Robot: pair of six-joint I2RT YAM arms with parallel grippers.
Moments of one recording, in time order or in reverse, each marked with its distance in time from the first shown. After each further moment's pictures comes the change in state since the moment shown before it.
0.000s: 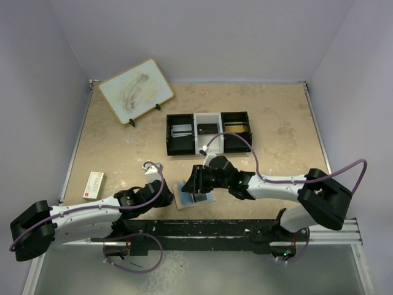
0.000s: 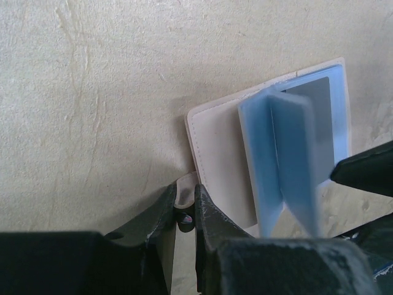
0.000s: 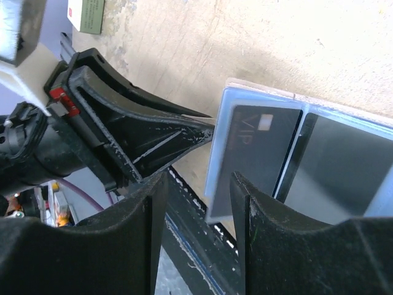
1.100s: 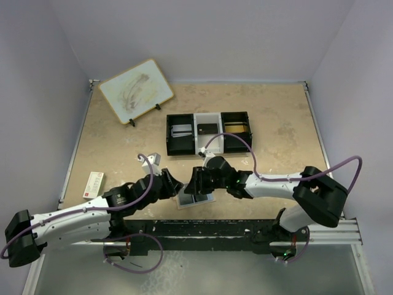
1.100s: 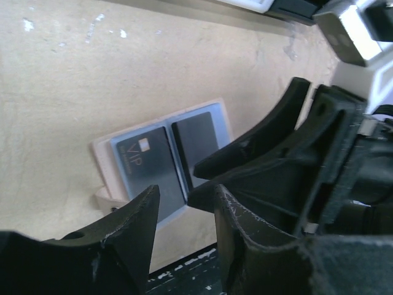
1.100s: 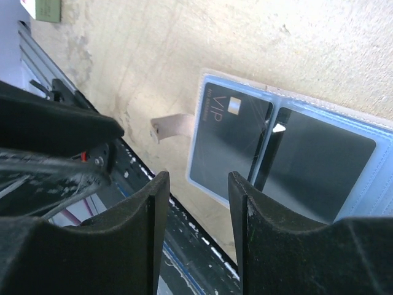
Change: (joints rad) left arm -0.026 -0.173 0.144 -0.102 -0.051 -0.018; right arm -0.001 0.048 0.025 -0.055 0.015 -0.049
